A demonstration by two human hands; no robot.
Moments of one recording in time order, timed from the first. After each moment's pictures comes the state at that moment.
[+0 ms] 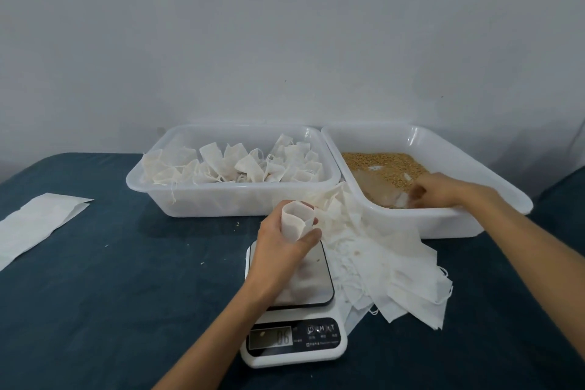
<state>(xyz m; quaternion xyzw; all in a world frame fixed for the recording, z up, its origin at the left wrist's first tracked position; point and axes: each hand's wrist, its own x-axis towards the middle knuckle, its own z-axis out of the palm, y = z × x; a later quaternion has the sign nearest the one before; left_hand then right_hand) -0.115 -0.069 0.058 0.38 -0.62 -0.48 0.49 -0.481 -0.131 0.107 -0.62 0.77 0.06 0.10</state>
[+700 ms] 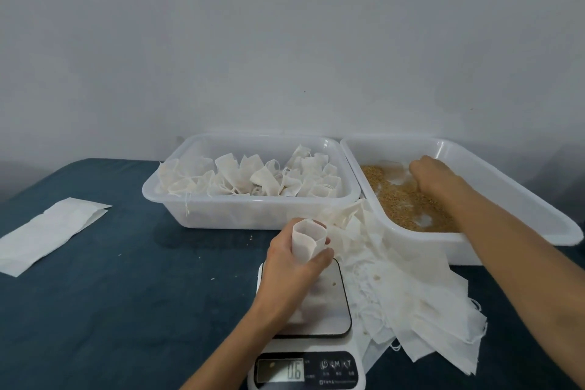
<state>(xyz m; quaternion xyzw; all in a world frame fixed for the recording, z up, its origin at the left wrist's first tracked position) -0.112 -0.079 0.049 0.39 -0.61 -0.48 0.50 -0.458 -0.218 0.113 -0.61 0.78 0.09 -0.11</state>
